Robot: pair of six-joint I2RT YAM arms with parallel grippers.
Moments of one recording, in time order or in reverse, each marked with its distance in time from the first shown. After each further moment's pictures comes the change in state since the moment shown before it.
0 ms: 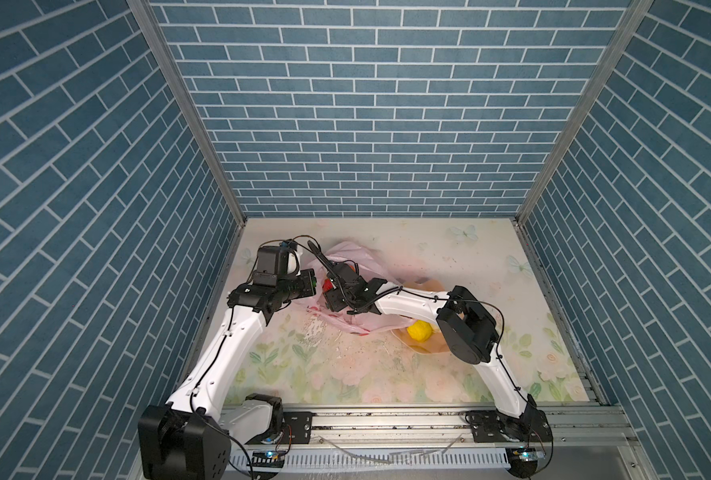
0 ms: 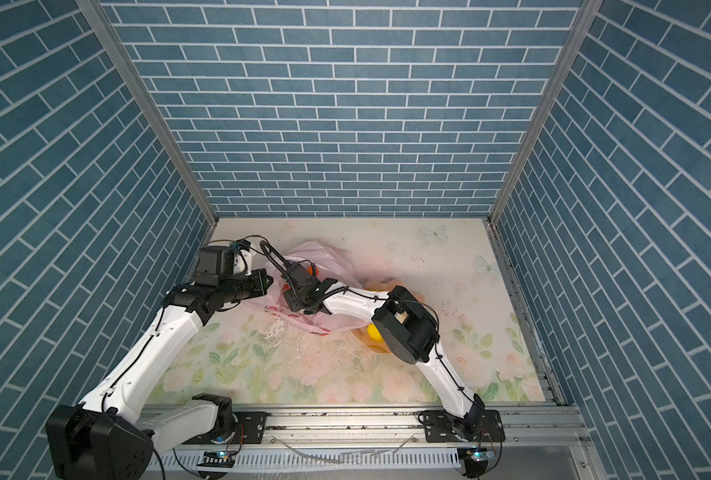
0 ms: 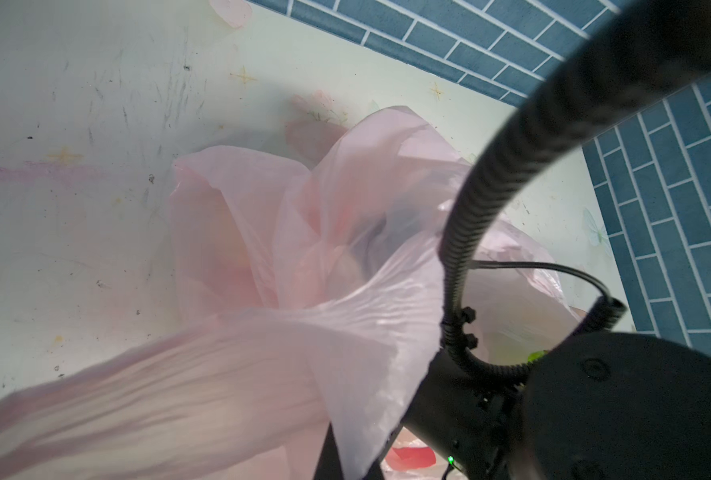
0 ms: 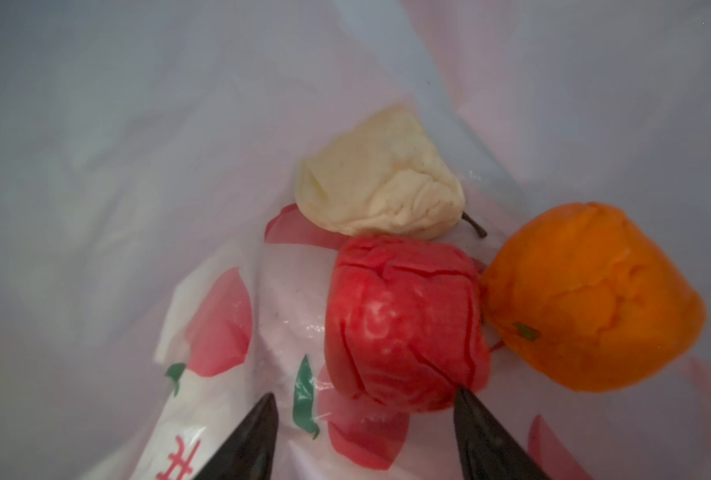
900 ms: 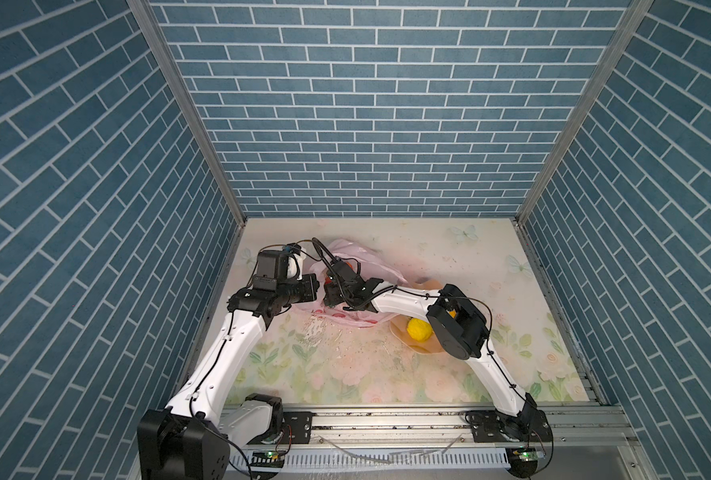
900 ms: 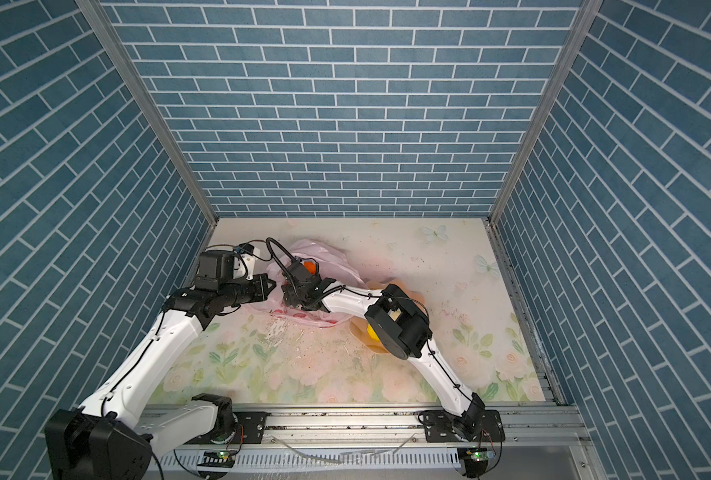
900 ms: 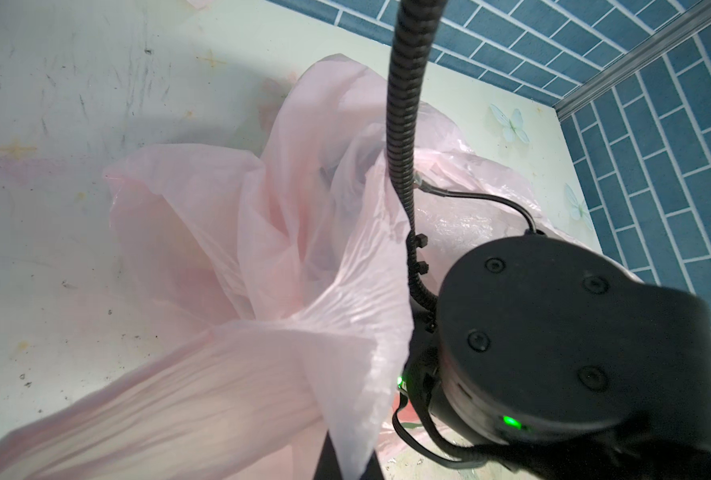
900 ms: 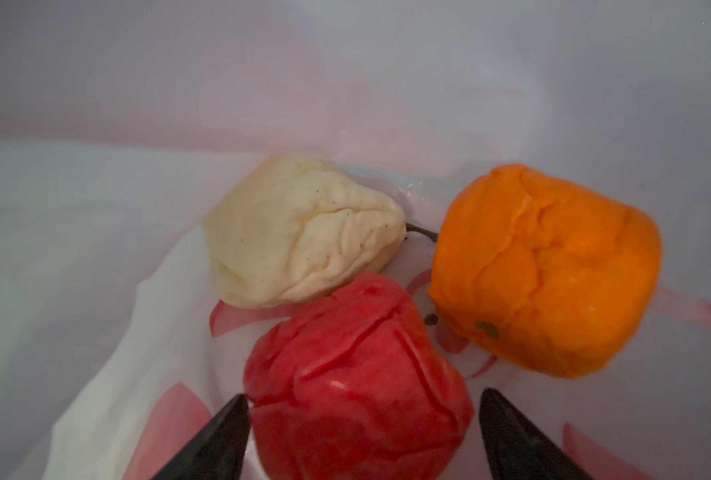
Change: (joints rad) left arm 0.000 -0.024 -0.048 0.018 0.060 0.035; right arm -0.028 0.083 0.057 0.084 0.027 0.155
